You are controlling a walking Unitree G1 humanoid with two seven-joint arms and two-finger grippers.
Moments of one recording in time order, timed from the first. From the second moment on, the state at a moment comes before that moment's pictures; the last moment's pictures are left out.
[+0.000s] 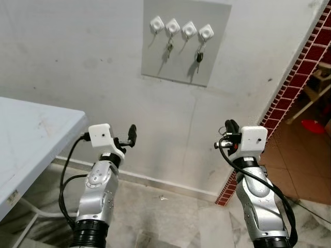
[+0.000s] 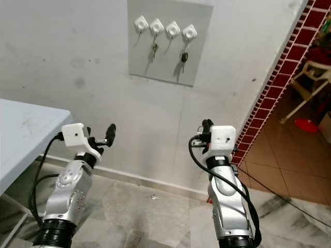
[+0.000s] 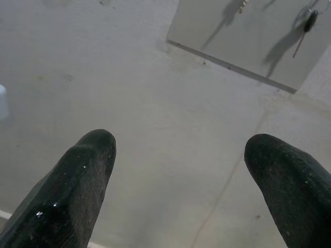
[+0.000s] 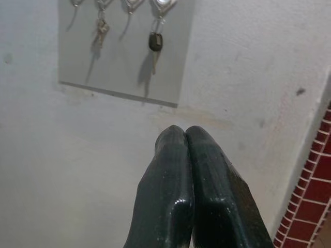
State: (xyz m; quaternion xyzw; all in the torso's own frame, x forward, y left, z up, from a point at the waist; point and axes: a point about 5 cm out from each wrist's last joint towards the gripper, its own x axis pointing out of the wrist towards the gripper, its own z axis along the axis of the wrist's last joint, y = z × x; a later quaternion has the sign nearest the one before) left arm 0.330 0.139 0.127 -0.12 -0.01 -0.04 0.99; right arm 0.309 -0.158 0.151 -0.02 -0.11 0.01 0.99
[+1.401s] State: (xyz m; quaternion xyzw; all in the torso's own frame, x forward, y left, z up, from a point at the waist) left arm 0.280 0.135 0.132 -0.12 -0.04 -0.13 0.98; right arm 0.259 -0.175 0.143 0.01 -0.13 0.02 0.99
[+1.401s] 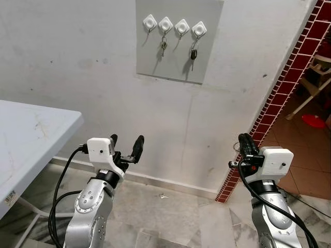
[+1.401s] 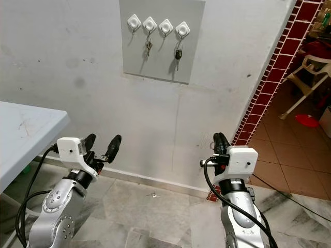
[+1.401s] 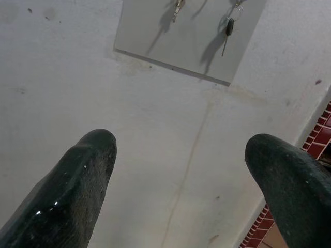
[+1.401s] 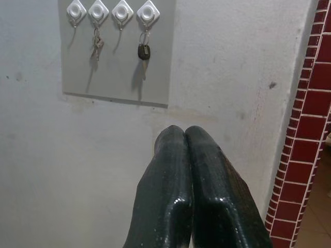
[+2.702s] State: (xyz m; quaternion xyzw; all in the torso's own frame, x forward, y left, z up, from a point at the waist) left arm 0.283 0.150 0.131 -0.12 -0.04 -0.10 0.99; right arm 0.261 -0.168 0.146 0.01 -0.13 0.04 0.99
